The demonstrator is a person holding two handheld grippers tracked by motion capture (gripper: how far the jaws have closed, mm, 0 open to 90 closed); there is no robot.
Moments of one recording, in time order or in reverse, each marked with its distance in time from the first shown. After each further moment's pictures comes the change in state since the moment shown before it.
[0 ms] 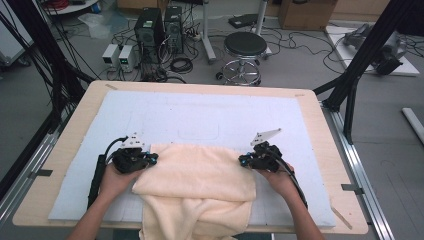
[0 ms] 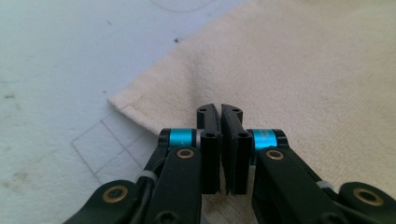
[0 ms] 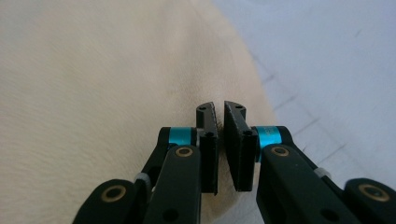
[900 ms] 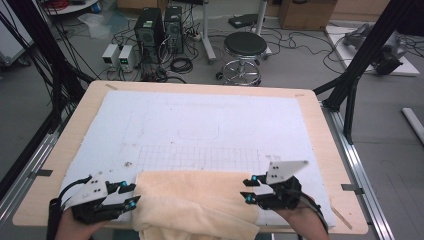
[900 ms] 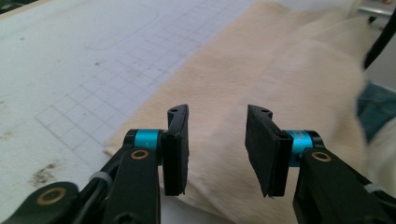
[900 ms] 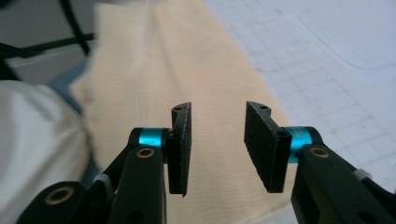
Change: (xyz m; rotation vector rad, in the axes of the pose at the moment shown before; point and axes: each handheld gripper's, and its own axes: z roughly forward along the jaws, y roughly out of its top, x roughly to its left) left arm -0.073 -0.039 -0.097 -0.110 -0.072 0.136; right arm 0.100 -0.013 -0.077 -0.120 0.103 -0.182
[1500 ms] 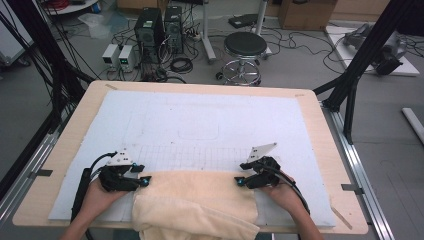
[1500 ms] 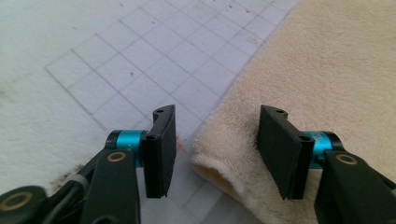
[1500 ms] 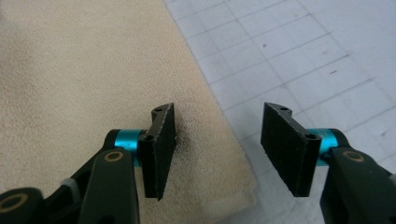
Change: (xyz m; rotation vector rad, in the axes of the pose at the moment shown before) left arm 0.063 -0.017 0.067 0.176 -0.007 -0.124; right arm -0.073 -0.029 0.072 0.174 -0.053 0.072
